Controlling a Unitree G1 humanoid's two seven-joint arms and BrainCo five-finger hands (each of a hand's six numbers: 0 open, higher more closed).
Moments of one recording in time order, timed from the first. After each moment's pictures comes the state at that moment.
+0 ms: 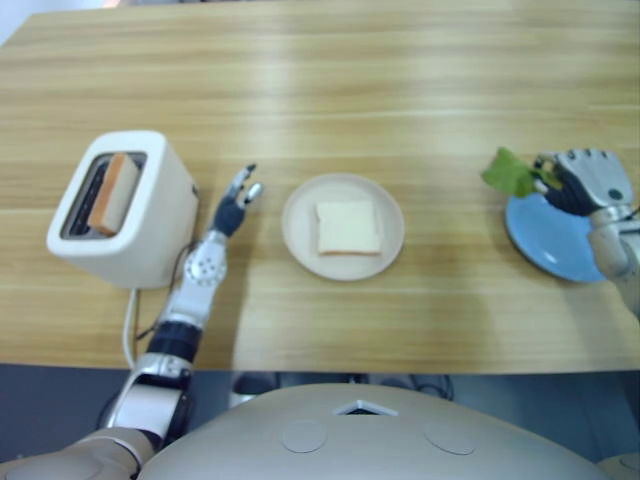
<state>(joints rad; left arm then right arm) -0.15 0.23 -0.10 0.41 0.23 -0.32 0.03 -0.12 -1.01 0.11 0.35 -0.65 -0.26 -0.37</state>
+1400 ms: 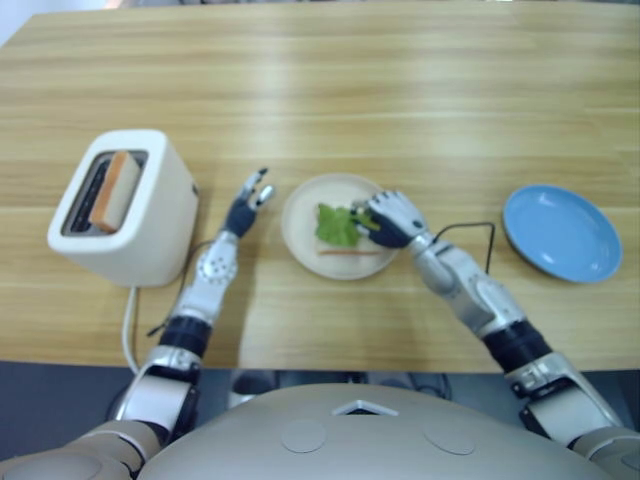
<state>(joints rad) -0.19 0.20 -0.14 0.50 0.24 -0.33 0.04 -0.14 -0.49 0.40 0.15 -0.80 -0.29 -0.15</state>
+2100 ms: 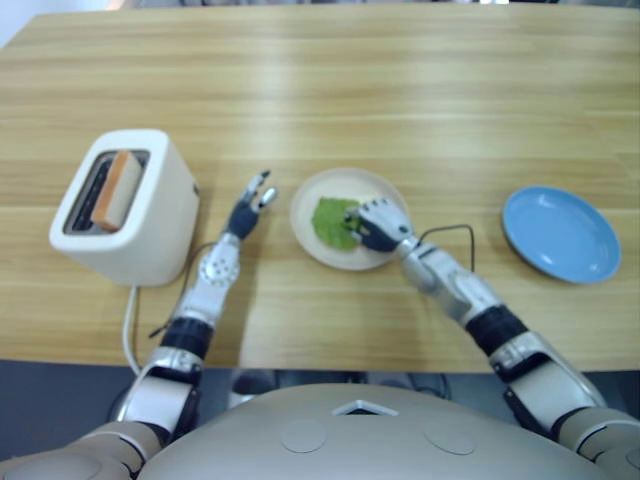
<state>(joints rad) -0.19 0.19 -0.15 0.50 0.24 -0.33 0.04 -0.25 -0.48 0.50 0.42 -0.90 -0.30 -0.31</state>
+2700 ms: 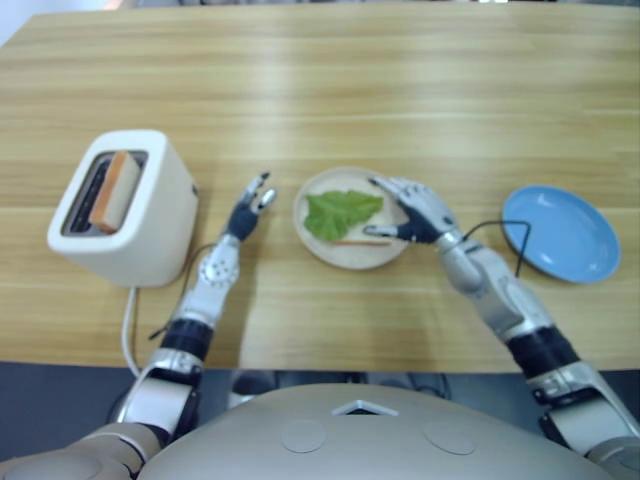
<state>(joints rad) -0.18 0.19 -0.14 0.50 0.24 -0.33 0.04 -0.08 -0.60 0.25 0.05 -0.67 -0.28 -0.11</state>
